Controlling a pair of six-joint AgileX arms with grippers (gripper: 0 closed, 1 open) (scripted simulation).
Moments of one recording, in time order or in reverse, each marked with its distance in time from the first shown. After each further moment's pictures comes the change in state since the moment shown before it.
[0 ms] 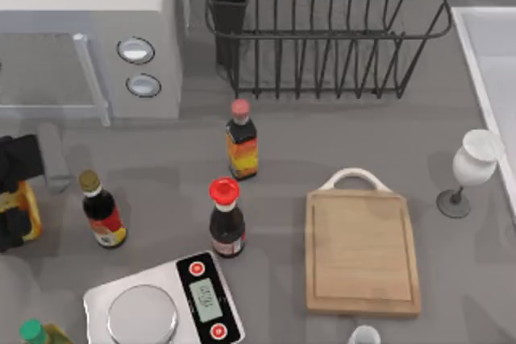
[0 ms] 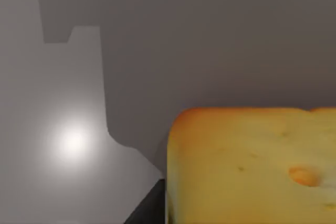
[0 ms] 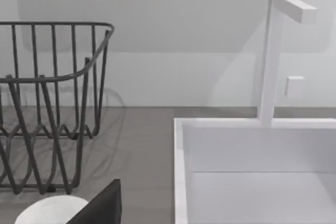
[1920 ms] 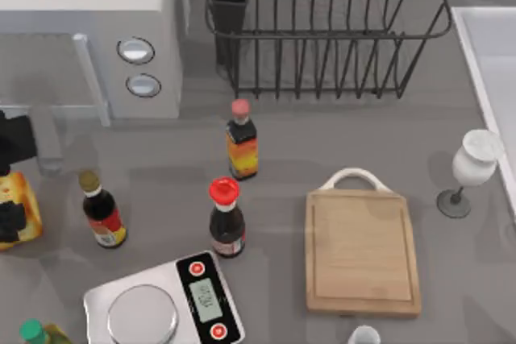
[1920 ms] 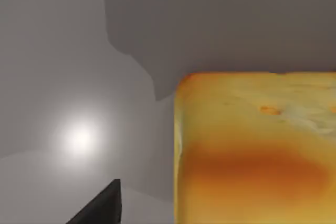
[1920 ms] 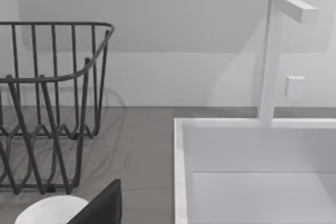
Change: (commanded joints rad) left arm -0.001 -0.045 0.054 -0.095 0.000 -0.003; right arm 0.000 0.000 0.000 0.000 0.000 0.000
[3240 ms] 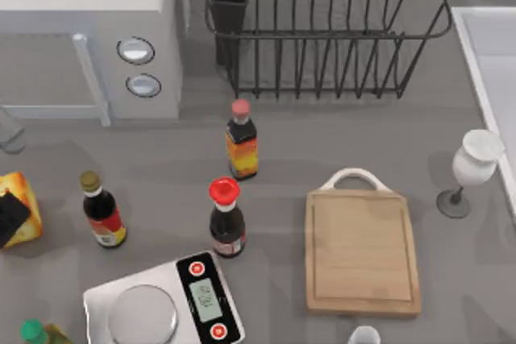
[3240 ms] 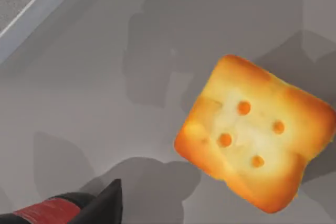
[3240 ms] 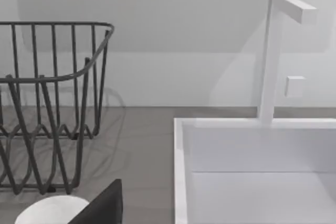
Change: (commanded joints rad) left arm -0.018 -0.710 -0.372 0.216 0.000 -0.475; right arm 0.000 0.000 0.000 0.000 0.000 0.000
